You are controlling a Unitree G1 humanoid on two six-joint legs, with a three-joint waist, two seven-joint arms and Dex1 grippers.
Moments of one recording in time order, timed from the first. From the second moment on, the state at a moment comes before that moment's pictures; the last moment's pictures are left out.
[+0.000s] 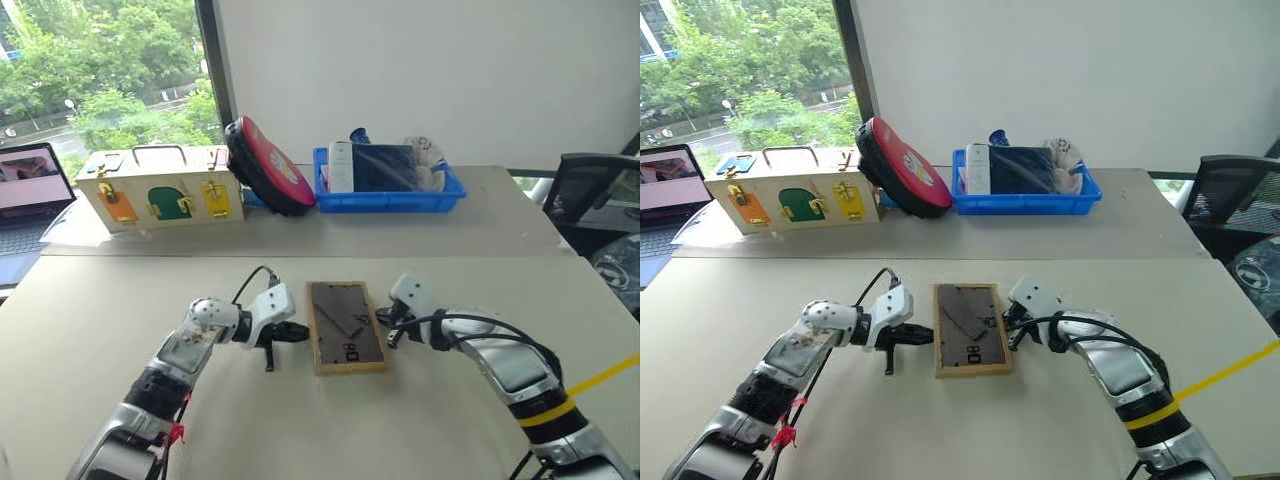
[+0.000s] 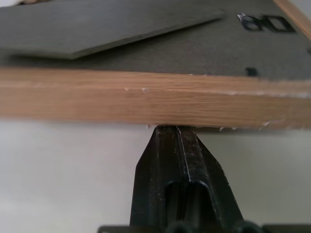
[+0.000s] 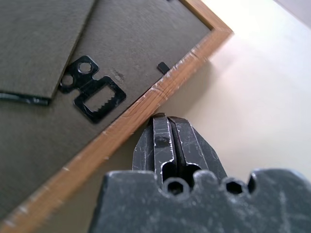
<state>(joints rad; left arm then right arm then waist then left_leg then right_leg) -0.47 0.59 -0.28 0.09 -0.18 0.31 -1.22 -0.47 -0.55 0.31 -0.09 0.15 0.57 0.71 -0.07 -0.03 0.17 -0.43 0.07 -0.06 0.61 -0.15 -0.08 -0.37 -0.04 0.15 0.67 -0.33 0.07</state>
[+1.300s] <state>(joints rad) -0.26 0.84 0.14 0.10 -0.50 0.79 -1.18 -0.37 -0.80 0.06 -0.39 0.38 0.72 0.99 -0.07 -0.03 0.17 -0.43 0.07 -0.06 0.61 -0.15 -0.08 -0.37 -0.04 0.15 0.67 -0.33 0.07</state>
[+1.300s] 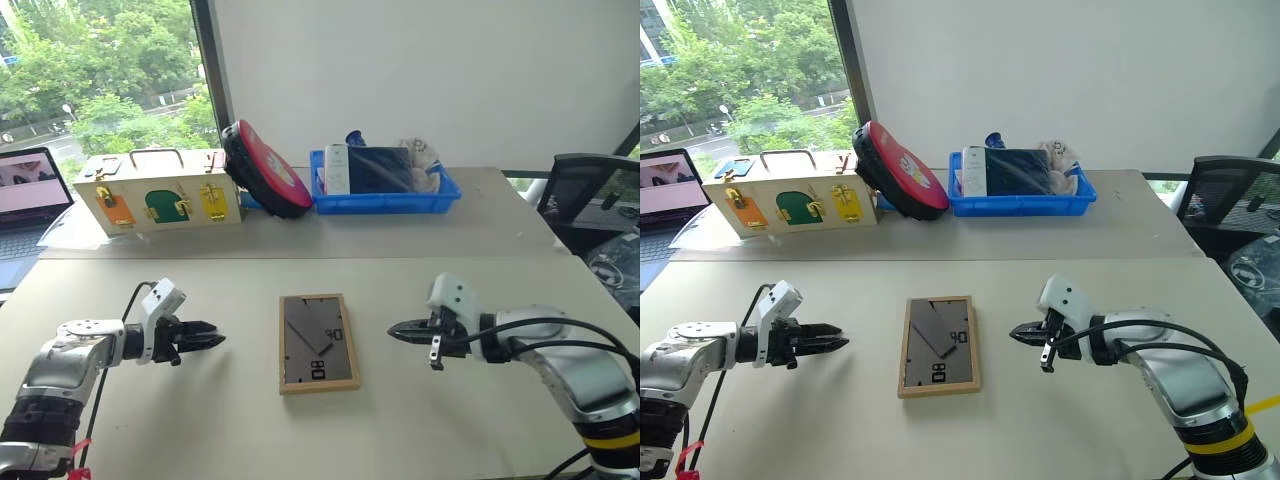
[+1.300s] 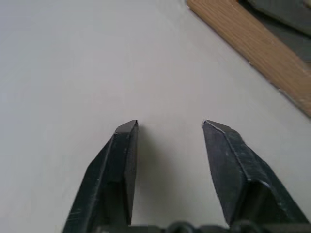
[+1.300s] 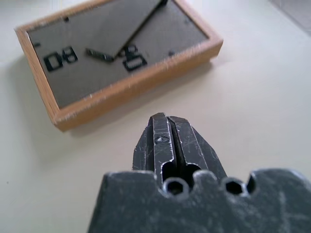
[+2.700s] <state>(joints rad) -0.40 0.24 0.18 -0.22 -0.82 1.55 -0.50 -0.45 -0.66 0.37 -0.11 0.07 0.40 1.04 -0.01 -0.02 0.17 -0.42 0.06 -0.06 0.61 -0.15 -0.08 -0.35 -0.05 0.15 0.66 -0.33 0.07</state>
